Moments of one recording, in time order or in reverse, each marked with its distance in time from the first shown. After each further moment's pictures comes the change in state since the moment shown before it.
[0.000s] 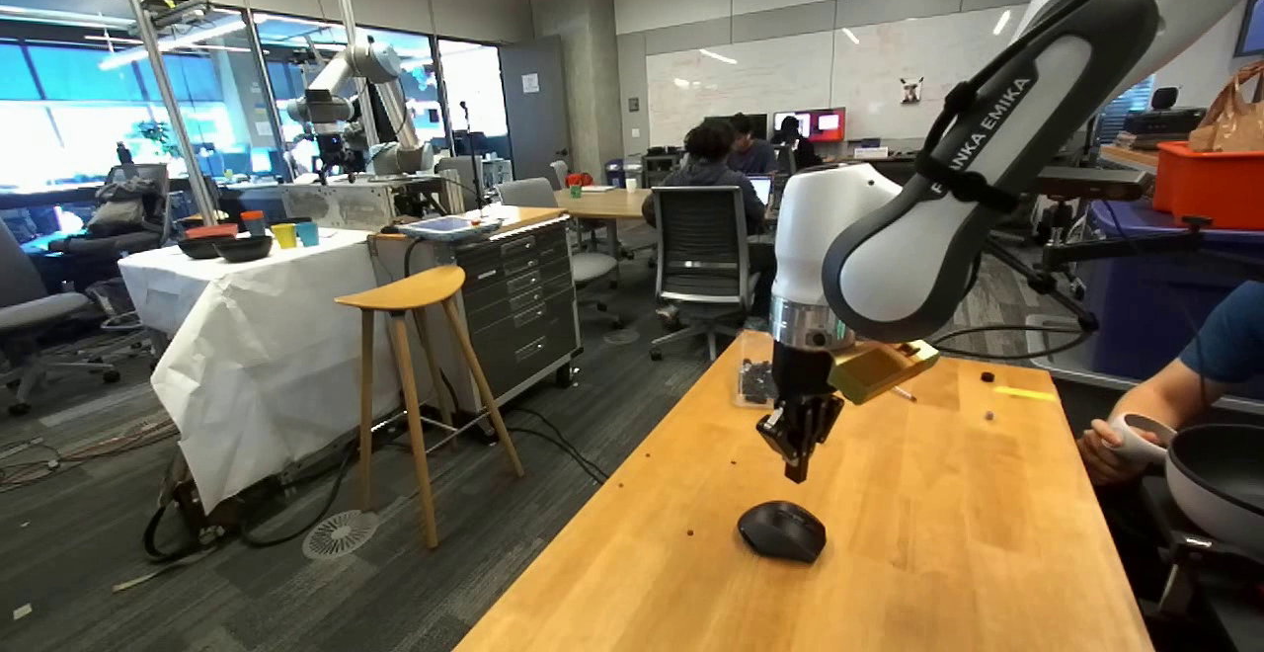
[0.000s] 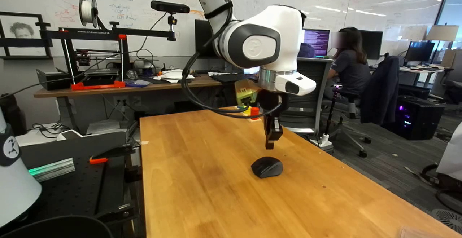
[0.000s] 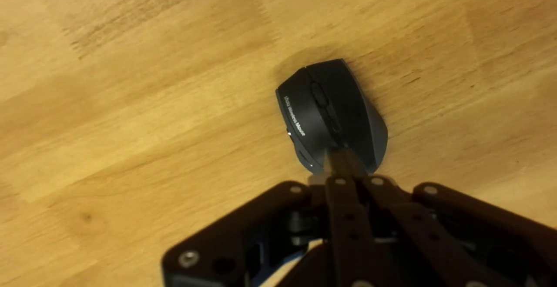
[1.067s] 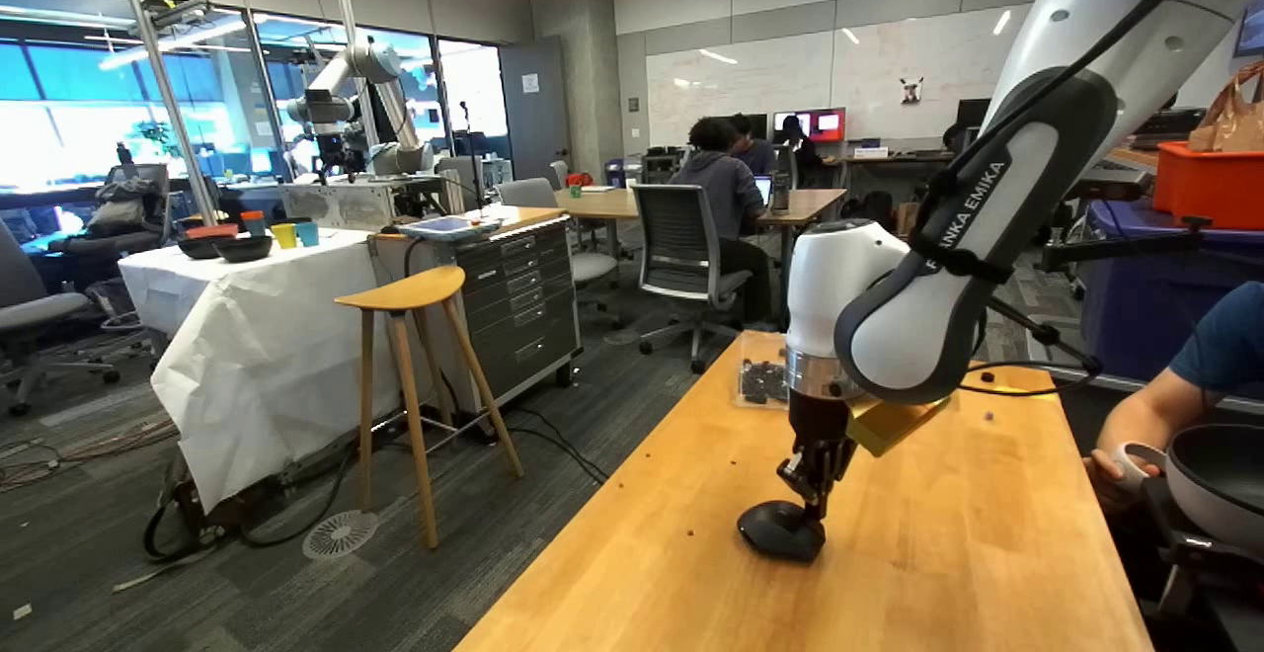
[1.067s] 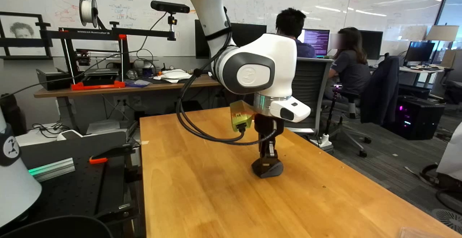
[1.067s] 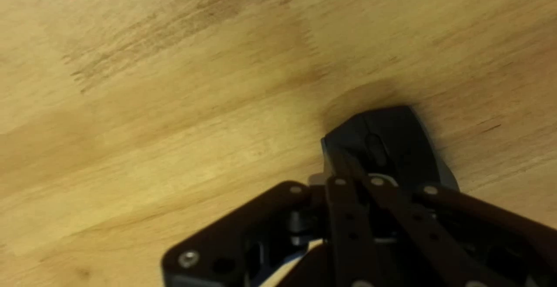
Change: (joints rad) arm 0.001 0.107 -0.018 -0.012 -0.008 0.086 -0.031
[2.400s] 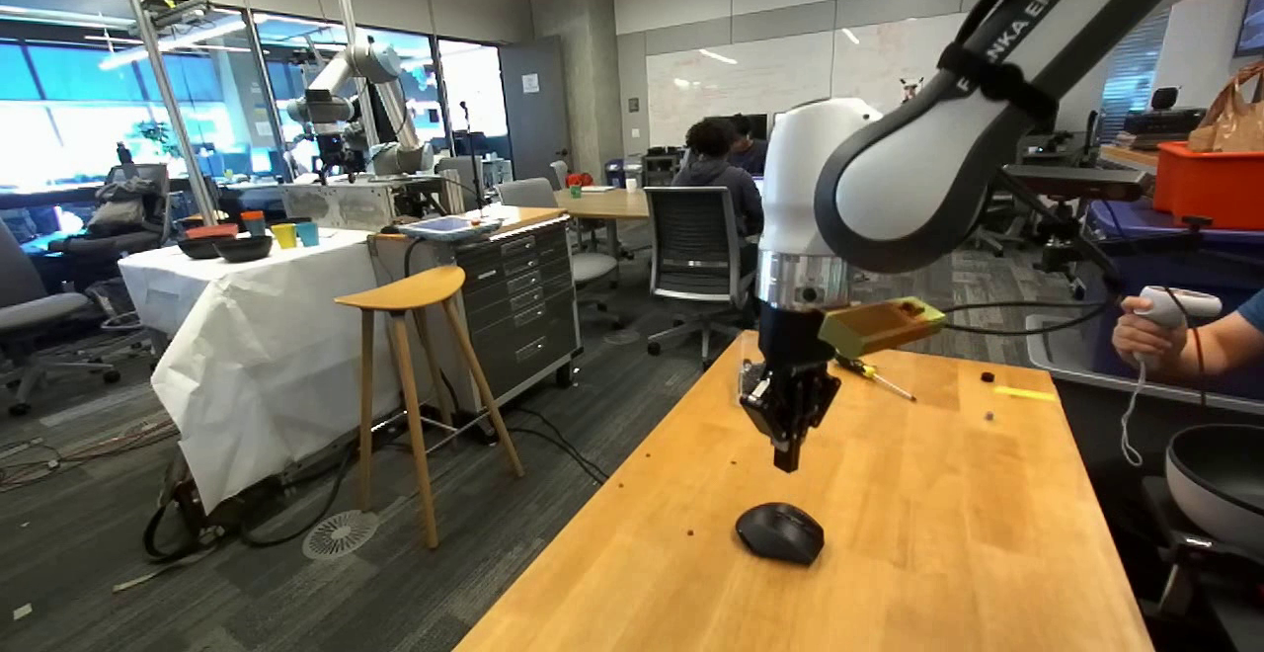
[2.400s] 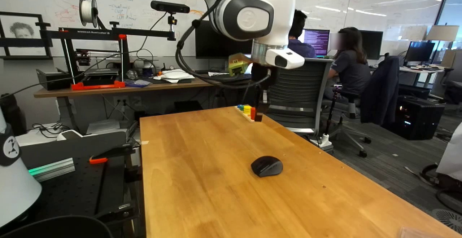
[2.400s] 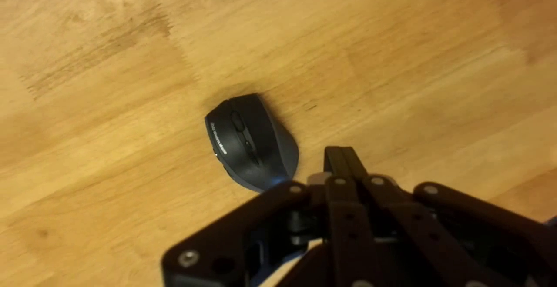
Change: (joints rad) arm 0.021 -0.234 0.079 0.015 0.093 -0.241 0.066
